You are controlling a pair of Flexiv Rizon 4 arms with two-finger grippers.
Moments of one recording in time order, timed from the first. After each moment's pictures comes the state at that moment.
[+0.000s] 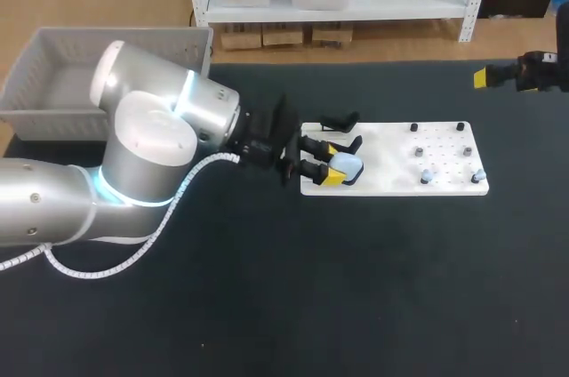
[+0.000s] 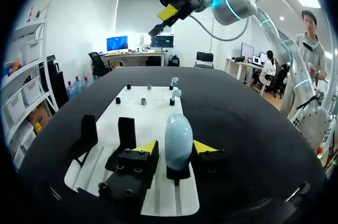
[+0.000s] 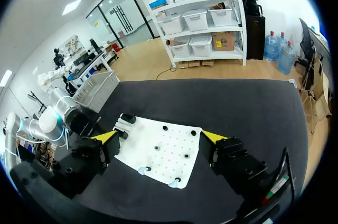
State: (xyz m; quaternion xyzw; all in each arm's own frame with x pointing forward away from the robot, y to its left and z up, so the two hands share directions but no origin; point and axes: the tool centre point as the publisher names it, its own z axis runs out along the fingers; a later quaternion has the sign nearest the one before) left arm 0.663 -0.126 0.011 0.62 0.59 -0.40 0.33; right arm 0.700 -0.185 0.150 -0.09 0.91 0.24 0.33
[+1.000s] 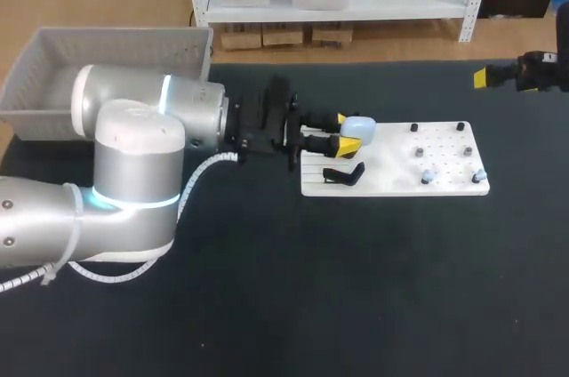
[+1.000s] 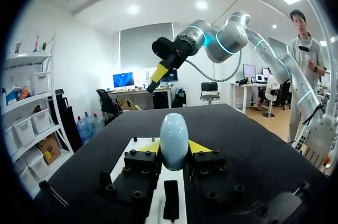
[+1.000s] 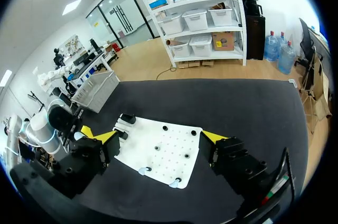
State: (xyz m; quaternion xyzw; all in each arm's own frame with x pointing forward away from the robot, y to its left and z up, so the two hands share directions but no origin) left arm 0.651 -0.145 0.101 0.57 0.52 -0.44 0.46; right arm 0.700 -0.185 0.150 -0.09 0.91 0.24 0.33
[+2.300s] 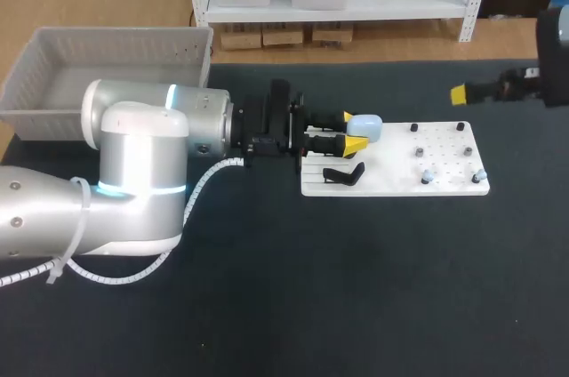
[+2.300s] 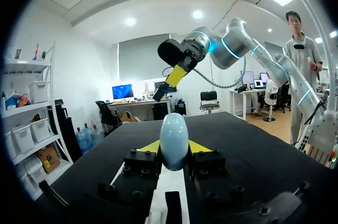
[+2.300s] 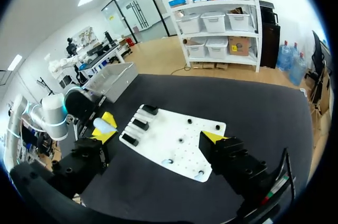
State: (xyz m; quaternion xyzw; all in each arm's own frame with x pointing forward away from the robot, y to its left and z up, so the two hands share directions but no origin) left arm 0.650 -0.155 0.106 0.56 0.49 -0.46 0.49; right arm 0.660 -0.139 0.157 -0.15 0.89 0.26 0.33
